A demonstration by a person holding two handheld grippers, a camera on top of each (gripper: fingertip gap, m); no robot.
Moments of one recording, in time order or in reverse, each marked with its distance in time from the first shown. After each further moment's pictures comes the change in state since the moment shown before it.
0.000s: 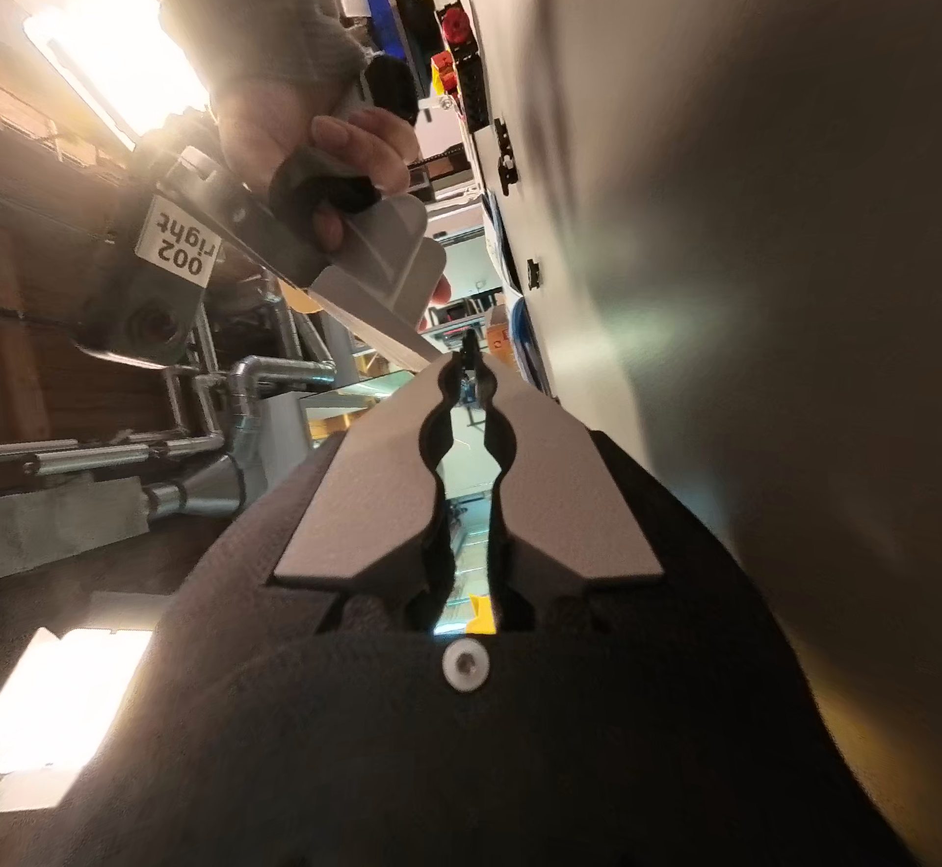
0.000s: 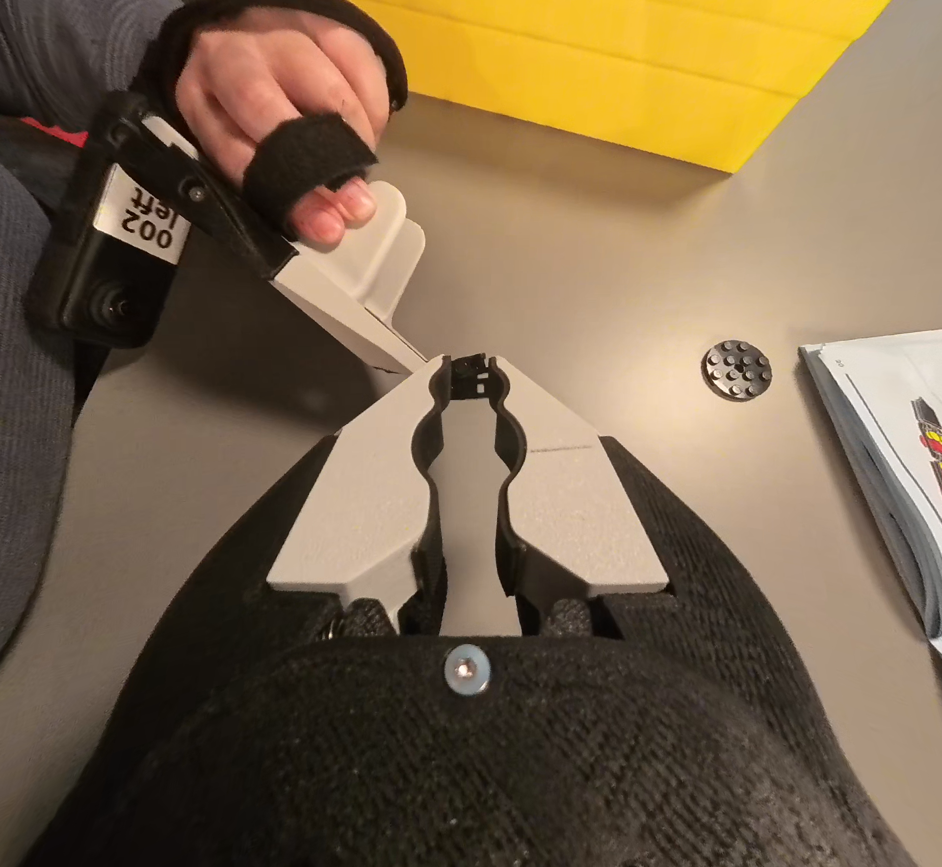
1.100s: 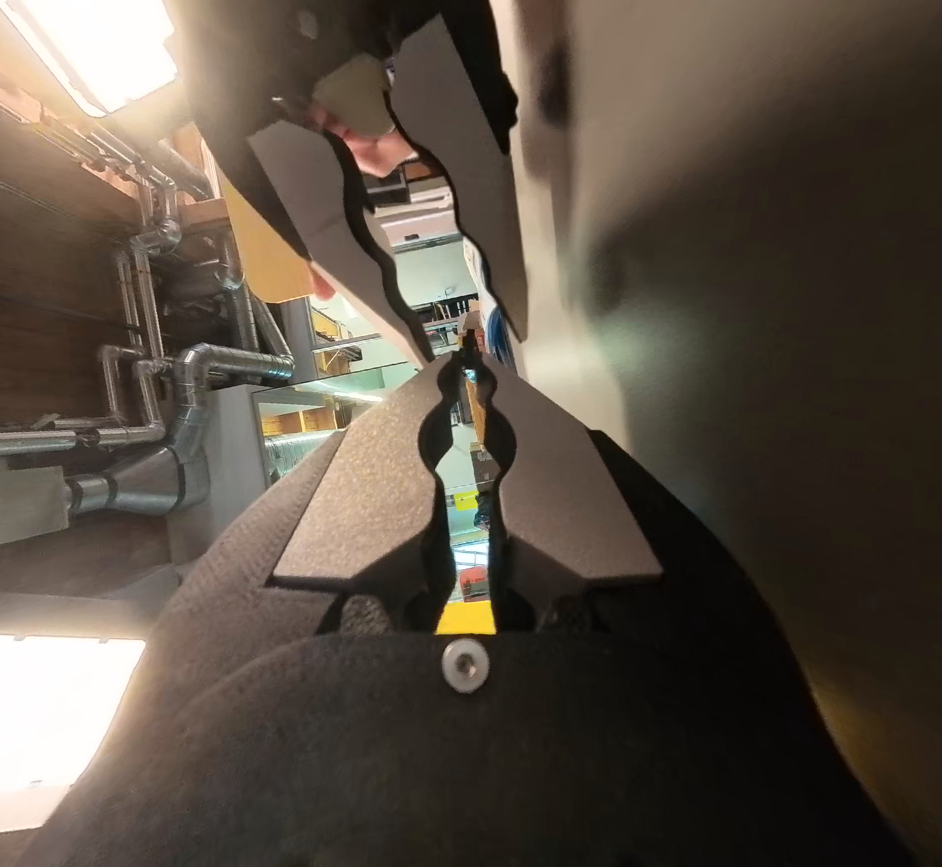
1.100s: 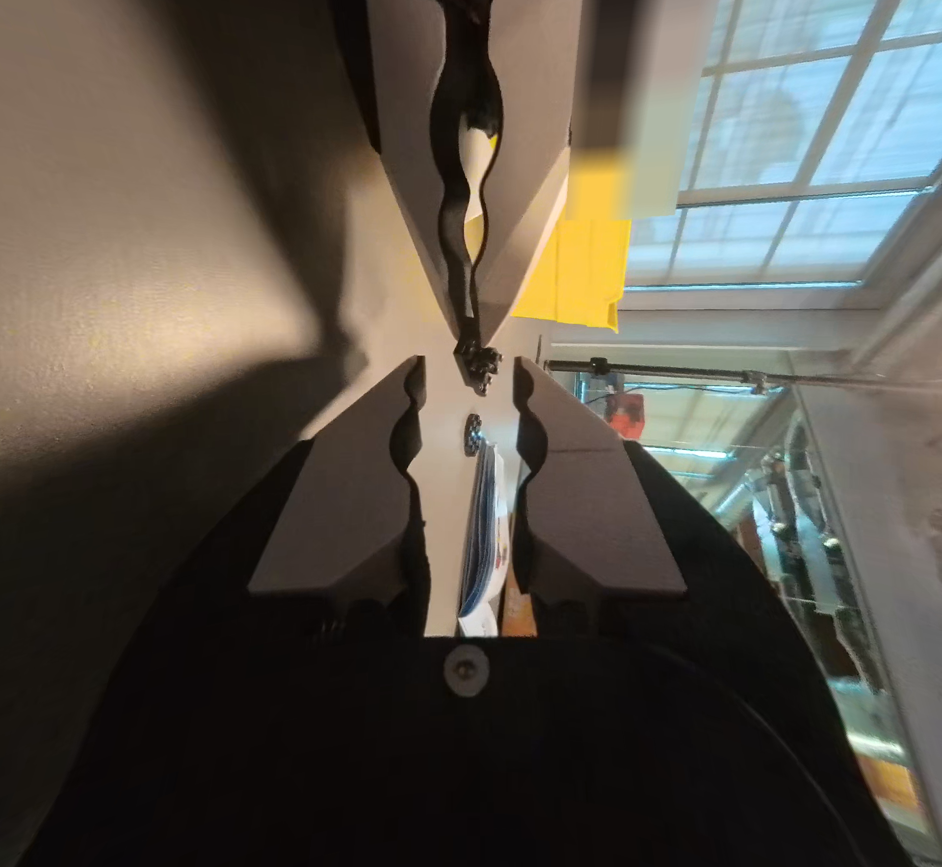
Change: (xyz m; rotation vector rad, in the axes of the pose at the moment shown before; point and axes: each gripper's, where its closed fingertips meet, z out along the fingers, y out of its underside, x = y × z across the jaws) left arm 0.005 0.000 0.002 0.016 0.048 -0.108; right arm 0.004 0.010 0.004 -0.022 0.640 -1.198
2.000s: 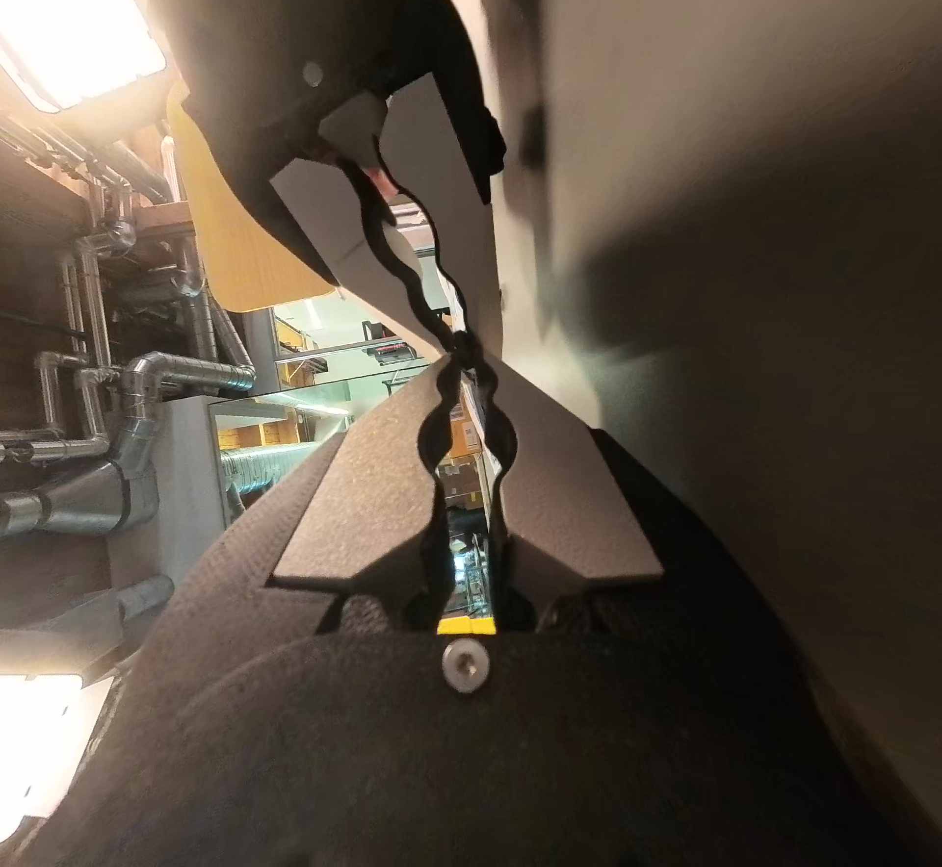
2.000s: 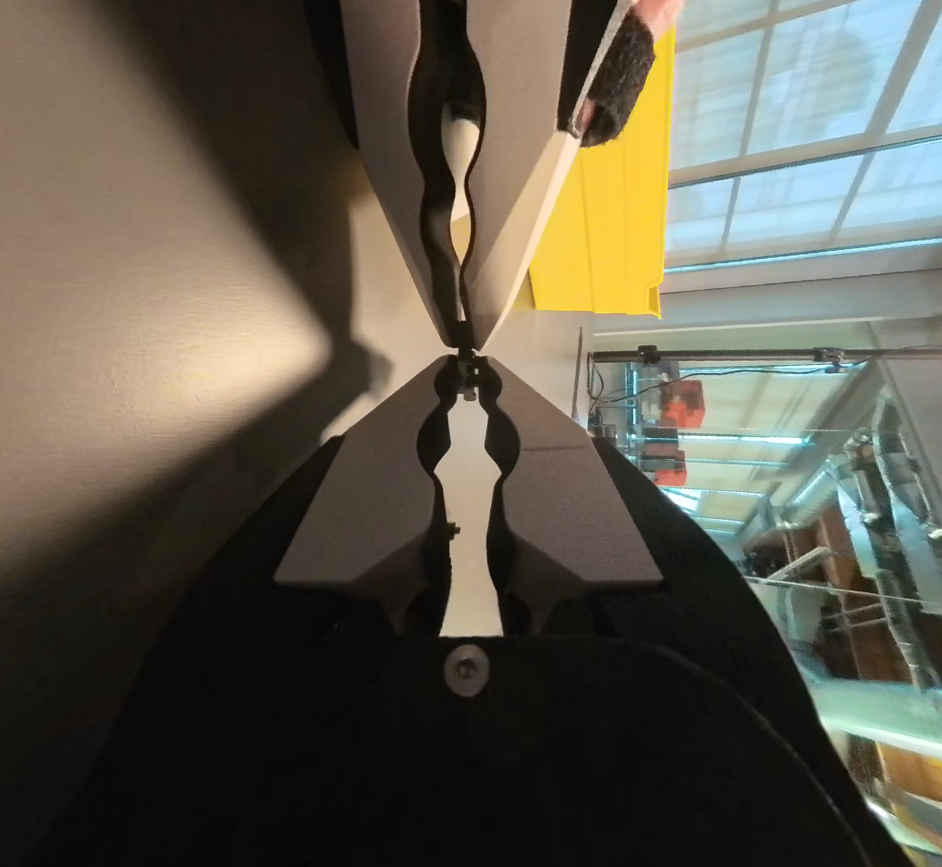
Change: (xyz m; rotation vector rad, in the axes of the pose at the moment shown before) left arm 0.007 -0.008 -0.001 0.034 0.061 -0.053; right arm -0.010 0.000 0.005 -0.006 -0.064 0.110
